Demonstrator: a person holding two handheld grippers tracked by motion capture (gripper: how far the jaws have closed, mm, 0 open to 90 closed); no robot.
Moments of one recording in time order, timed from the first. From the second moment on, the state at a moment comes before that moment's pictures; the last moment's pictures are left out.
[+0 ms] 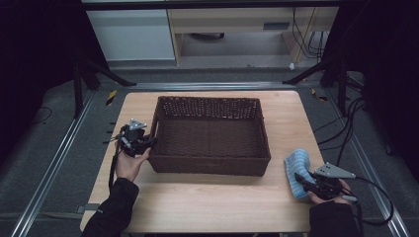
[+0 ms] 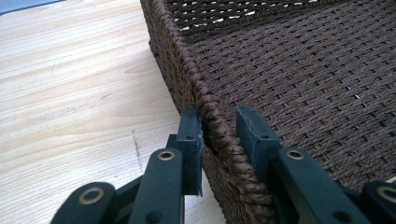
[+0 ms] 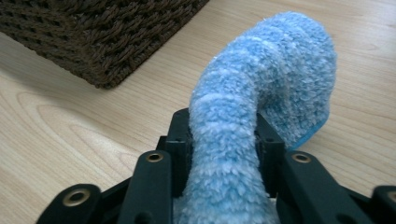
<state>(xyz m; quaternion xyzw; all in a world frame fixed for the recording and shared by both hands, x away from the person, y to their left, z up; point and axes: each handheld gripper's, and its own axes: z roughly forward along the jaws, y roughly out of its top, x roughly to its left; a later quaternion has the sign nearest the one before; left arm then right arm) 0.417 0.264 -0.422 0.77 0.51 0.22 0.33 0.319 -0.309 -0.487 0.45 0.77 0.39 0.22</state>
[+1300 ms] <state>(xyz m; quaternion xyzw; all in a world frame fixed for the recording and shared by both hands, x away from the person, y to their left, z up) 0.415 0.267 -0.419 0.77 0.50 0.23 0.32 0.360 -0.237 -0.402 0.41 0.73 0.49 0.24</state>
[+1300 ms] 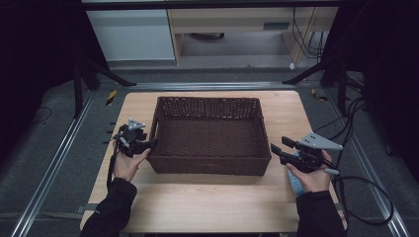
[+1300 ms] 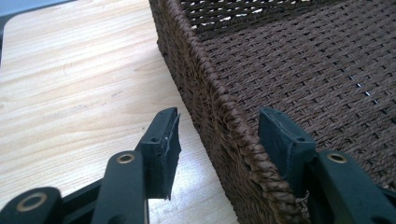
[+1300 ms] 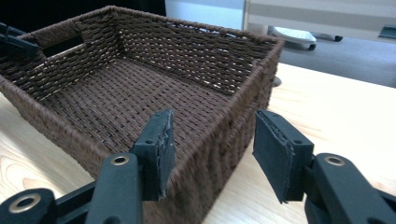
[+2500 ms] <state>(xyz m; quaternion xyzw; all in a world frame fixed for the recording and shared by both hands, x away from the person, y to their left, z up) 0.382 0.275 -0.409 0.77 0.50 0.20 0.36 0.399 -0.208 -0.419 0.40 0.77 0.44 0.23</state>
